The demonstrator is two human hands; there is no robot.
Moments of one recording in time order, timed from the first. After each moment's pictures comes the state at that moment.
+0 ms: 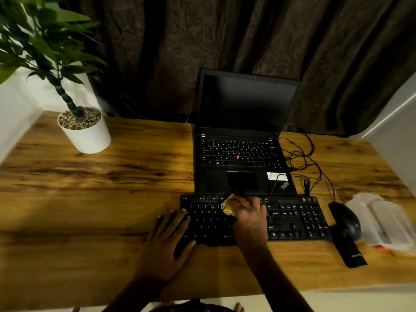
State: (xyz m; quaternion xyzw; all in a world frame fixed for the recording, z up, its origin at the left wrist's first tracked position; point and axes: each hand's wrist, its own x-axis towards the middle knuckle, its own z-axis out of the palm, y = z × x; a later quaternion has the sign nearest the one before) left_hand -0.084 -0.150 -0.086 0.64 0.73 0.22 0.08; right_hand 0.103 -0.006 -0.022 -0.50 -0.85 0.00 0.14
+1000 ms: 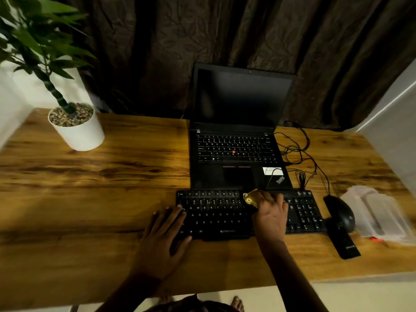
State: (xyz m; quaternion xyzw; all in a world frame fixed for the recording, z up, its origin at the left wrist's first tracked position) left_hand -0.082 -0.151 -0.086 0.63 0.74 0.23 0.08; right_hand 0.147 0.020 -0.027 -0.61 -0.79 -0.02 0.13
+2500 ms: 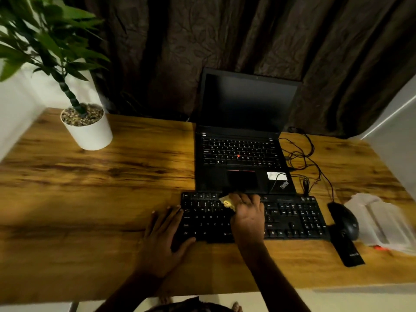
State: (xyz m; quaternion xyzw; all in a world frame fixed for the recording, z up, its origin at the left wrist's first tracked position) left_hand -0.087 -0.149 -0.083 0.59 0.76 0.24 0.13; right_hand 0.094 -0.007 -0.024 -0.53 -0.83 0.02 0.15
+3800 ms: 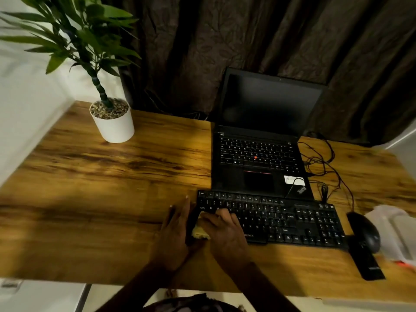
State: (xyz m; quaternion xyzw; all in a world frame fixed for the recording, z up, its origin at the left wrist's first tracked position) left_hand -0.087 -0.154 -0.067 0.52 0.77 0.29 0.23; right_hand 0.055 -0.067 -0.027 -0.26 -0.96 0.02 0.13
